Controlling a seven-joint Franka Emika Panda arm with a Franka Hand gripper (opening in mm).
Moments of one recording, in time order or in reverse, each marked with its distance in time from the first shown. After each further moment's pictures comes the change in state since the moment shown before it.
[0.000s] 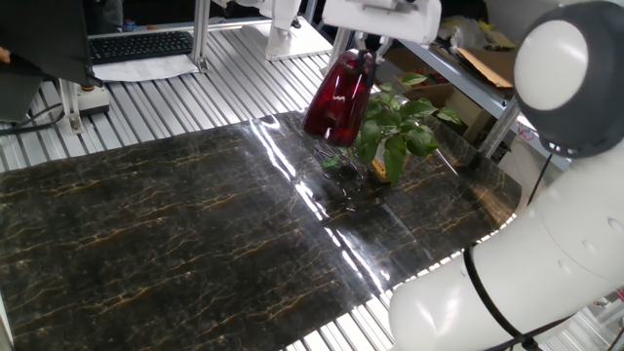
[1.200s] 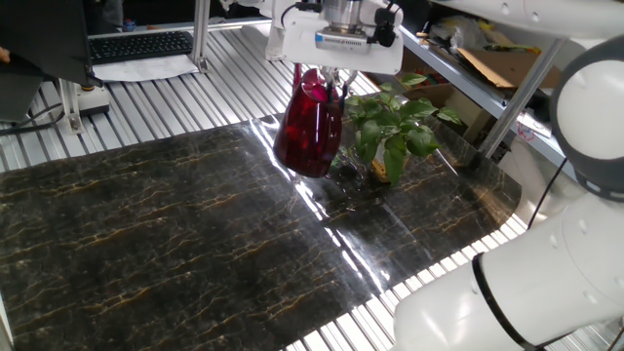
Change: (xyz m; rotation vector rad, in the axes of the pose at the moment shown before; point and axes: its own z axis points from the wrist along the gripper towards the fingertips) arm 0.031 0.032 0.052 0.036 -0.208 -0.458
